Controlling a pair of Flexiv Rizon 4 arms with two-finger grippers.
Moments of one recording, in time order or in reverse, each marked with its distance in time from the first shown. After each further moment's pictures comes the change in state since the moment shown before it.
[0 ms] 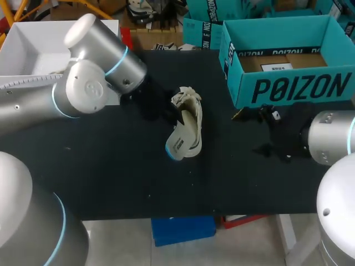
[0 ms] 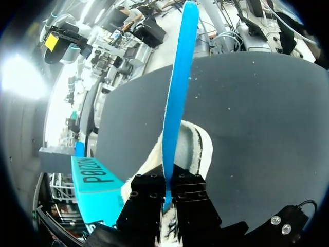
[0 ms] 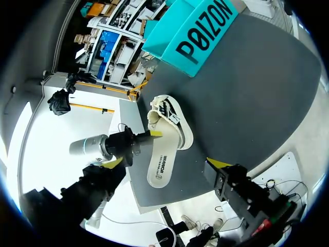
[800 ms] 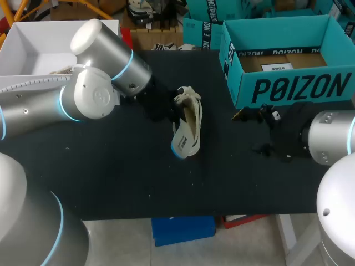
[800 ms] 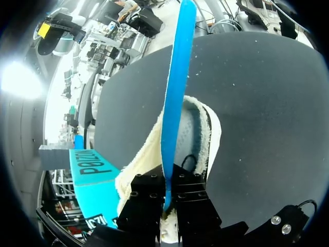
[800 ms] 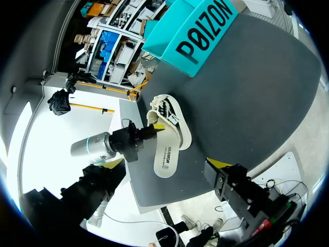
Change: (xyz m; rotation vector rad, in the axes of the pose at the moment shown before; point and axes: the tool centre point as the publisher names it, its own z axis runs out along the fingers) left arm -0.001 0.028 0.012 -0.103 0.002 0.028; right arm 0.000 0.000 0.000 0.000 0.000 0.000
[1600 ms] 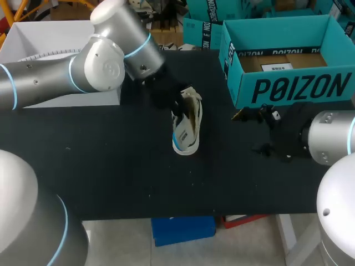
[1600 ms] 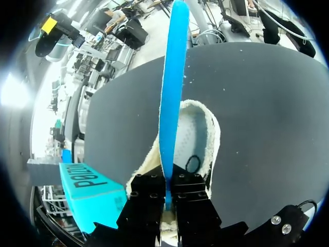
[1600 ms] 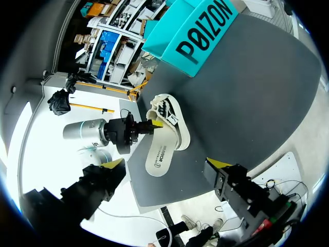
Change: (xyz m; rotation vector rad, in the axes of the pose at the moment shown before) left arm -0.015 0.000 -0.002 0.126 0.150 0.061; right arm 0.000 0.000 0.000 0.000 0.000 0.000
